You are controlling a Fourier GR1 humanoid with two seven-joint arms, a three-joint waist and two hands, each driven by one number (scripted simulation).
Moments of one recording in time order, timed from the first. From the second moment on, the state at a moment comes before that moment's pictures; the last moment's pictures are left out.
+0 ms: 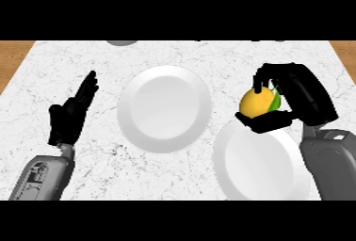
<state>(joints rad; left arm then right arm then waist) -0.26 0.24 -0.04 -1.40 -0.03 0.08 0.08 -0.45 -0.29 0.07 -1.61 0.72 0.14 -0.03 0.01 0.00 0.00</state>
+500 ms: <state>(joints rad) -0.26 0.23 -0.03 -1.43 -0.04 0.07 0.11 -0.68 -0.06 0.17 -1.36 0.74 0.13 0.09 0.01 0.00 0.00</state>
